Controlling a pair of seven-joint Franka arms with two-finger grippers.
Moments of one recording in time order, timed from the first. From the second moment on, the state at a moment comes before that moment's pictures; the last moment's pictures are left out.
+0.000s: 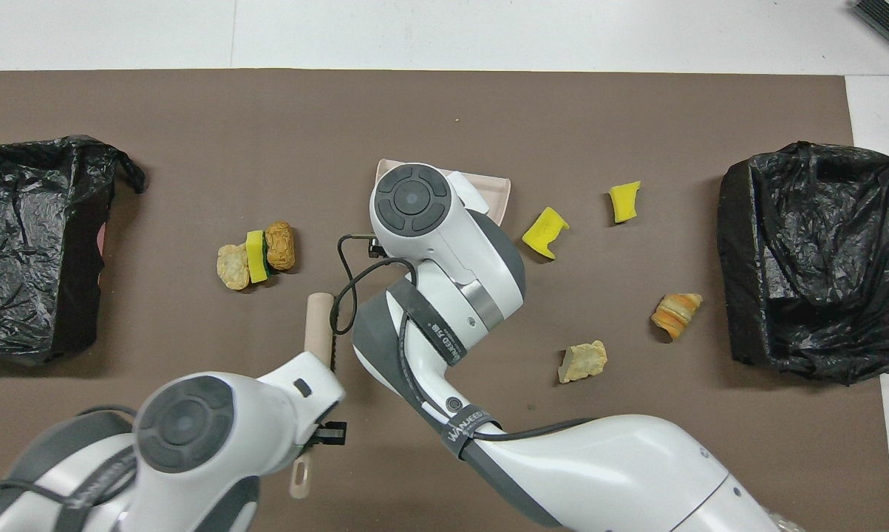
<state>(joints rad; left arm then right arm) -0.48 -0.35 -0.06 -2.39 -0.13 1.91 -0.37 0.58 0.60 0.05 -1.38 -0.06 1.98 0.76</state>
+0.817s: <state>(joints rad) 0.05 -0.02 -0.06 -2.00 0.03 1.88 -0.04 0.58 0.52 0.06 -1.54 -0.04 2.05 0.75</state>
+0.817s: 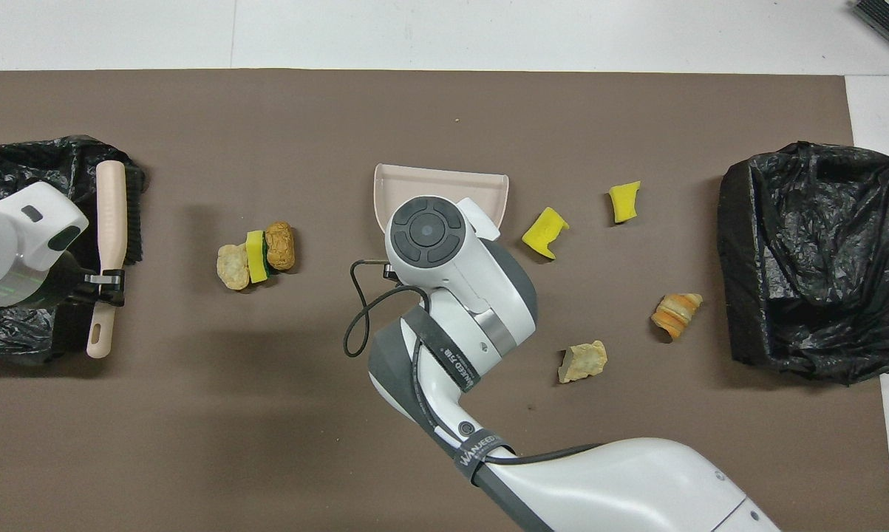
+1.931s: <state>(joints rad) 0.07 0.09 -0.07 -2.11 0.03 1.99 -0.14 0.47 0.44 0.05 -1.53 -0.02 2.05 -0.16</state>
